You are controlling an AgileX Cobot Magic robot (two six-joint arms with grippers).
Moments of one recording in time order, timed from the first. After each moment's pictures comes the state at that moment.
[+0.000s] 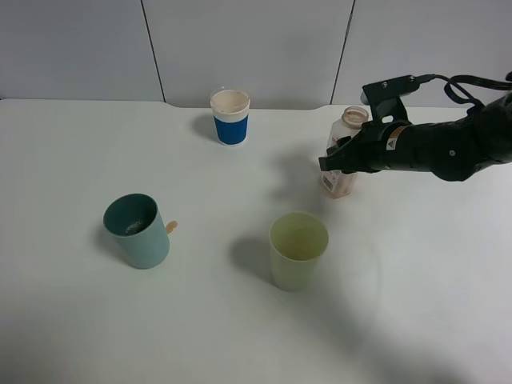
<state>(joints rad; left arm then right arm) 0.03 0.00 -0.51 0.02 1.05 0.06 0.32 1.80 -0.72 -0.12 -0.34 0.04</state>
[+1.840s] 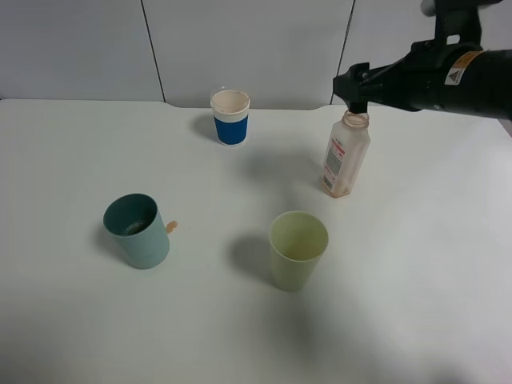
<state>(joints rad) 0.03 0.00 -0.51 0.02 1.05 0.06 0.32 1.40 -0.72 -0.14 -0.22 0.11</state>
